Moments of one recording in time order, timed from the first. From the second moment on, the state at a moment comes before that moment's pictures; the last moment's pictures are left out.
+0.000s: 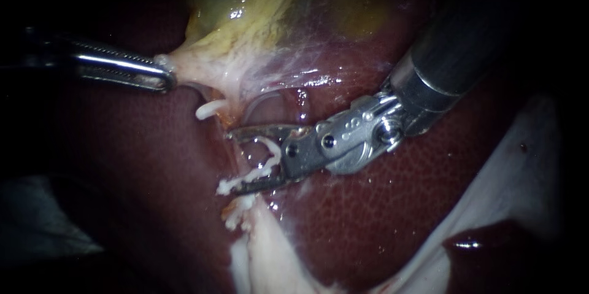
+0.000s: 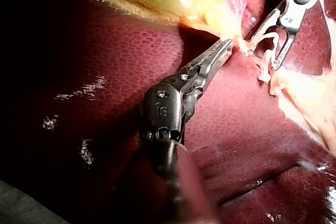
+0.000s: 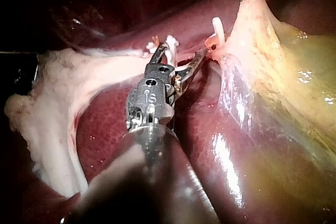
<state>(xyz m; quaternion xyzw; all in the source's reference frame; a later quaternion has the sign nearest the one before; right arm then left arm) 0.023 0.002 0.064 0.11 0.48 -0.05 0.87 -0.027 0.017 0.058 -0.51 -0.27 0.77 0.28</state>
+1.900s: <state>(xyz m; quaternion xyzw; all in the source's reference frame) 0.021 0.002 0.069 0.46 0.52 0.23 0.68 -0.027 0.017 0.058 -0.51 -0.27 0.77 0.28</state>
